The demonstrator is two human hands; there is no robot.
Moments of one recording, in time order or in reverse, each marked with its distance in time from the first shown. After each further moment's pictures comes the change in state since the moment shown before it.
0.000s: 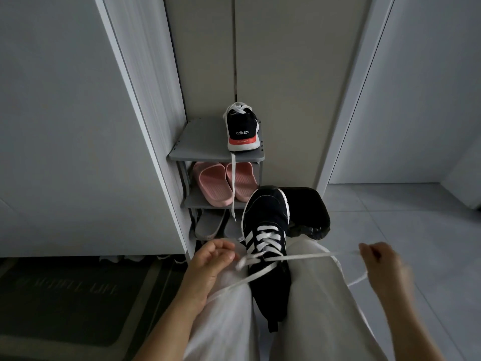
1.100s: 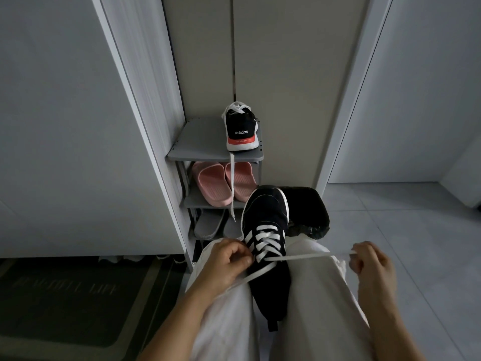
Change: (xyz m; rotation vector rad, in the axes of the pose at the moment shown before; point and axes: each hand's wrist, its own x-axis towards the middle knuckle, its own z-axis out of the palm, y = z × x) left_hand 0.013 0.005 0.022 0.557 -0.140 0.185; right_hand -0.027 -0.023 0.008 0.906 -0.038 0.093
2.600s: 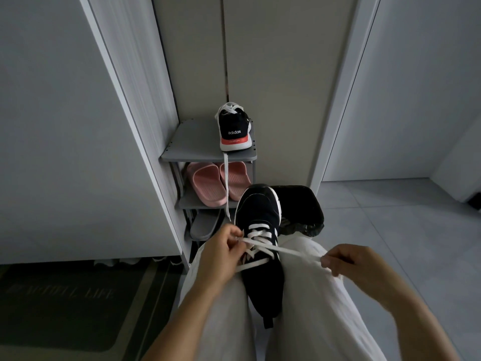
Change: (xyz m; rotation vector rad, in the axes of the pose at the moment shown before) left_hand 0.007 0.021 0.005 0.130 0.199 -0.025; right_hand -0.007 -0.042 -0.013 -0.753 -0.571 0.021
